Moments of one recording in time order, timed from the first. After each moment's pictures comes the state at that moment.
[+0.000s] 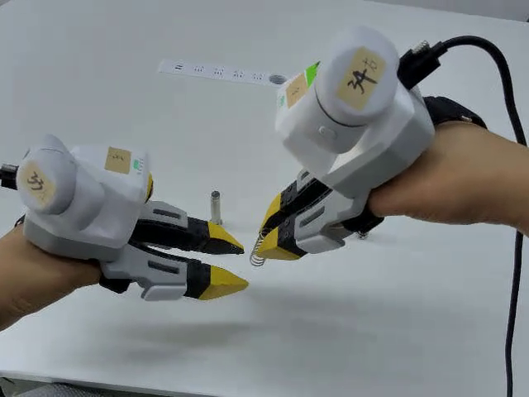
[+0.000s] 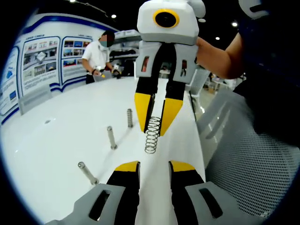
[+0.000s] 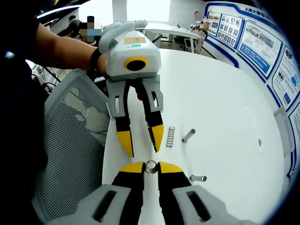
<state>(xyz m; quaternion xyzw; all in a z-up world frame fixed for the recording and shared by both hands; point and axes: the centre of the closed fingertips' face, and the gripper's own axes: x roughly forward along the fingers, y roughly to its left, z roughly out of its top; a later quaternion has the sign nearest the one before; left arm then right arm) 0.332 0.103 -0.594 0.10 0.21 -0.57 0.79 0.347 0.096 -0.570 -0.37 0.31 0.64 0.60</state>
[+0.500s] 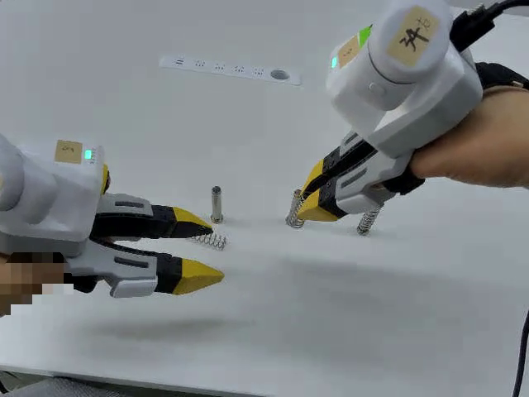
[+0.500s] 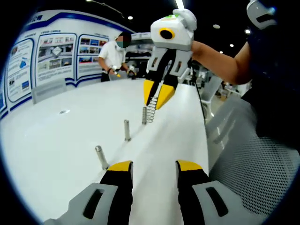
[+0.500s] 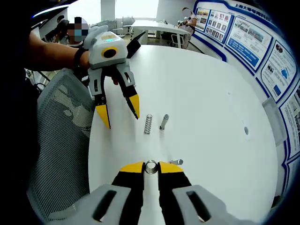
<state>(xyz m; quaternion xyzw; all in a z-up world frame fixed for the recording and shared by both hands) 0.336 0.133 -0.593 0.06 0.21 -0.51 0.83 0.390 0.066 -0.560 -0.38 0.32 0.59 0.63</state>
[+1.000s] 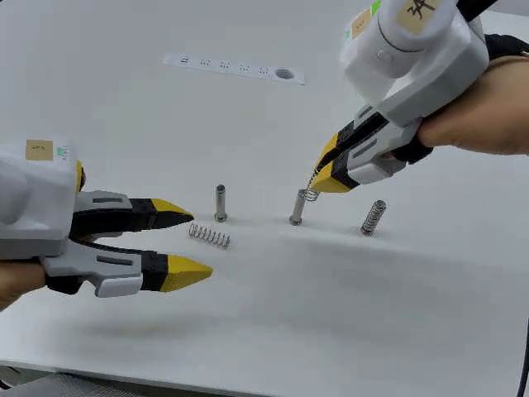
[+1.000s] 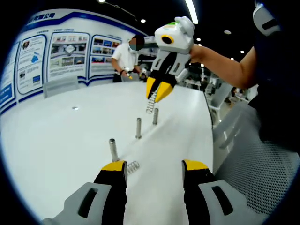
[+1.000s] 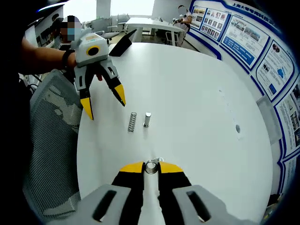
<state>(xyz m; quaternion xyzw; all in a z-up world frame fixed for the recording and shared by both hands) 0.340 0.151 -0.592 0.04 0.21 -0.47 0.86 0.424 0.065 -0.557 -0.39 0.32 0.57 0.64</state>
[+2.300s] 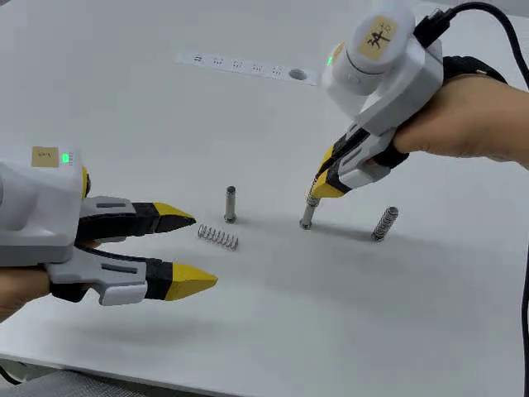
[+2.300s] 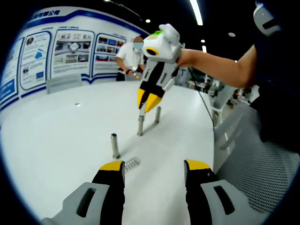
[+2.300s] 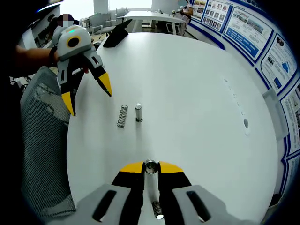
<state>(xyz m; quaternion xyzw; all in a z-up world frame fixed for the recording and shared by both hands) 0.338 0.154 -0.596 0.03 0.22 -0.46 0.86 0.444 0.074 -0.597 -0.40 0.36 0.57 0.62</state>
